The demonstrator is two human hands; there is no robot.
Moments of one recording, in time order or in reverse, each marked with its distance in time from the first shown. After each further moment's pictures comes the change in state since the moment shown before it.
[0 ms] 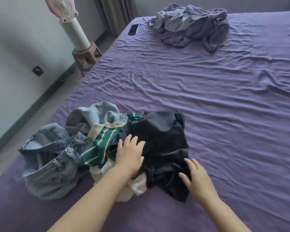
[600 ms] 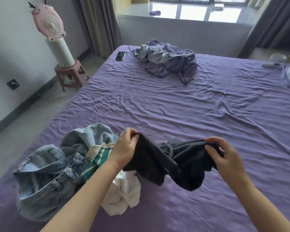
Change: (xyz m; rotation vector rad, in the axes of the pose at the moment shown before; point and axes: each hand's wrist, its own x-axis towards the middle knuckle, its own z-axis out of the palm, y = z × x) left_hand -0.023 -0.034 -0.139 -1.126 0.304 0.107; right_hand -0.061 -0.083 -0.201 0.559 0.495 -0.126
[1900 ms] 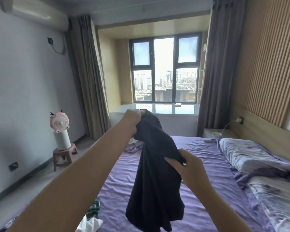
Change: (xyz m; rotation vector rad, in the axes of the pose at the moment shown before) left_hand -0.169 0.533 0.026 -0.524 0.105 -0.067; right_hand -0.136 -0.182 -0.328 -0.071 0.138 -0.476
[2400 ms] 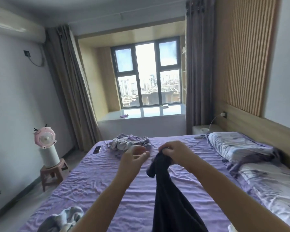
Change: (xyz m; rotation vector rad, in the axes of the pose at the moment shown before) left_hand -0.035 -0.121 -0.043 0.219 -0.175 0.372; right_hand 0.031 -0.042 0.012 -0.048 -0.257 0.216
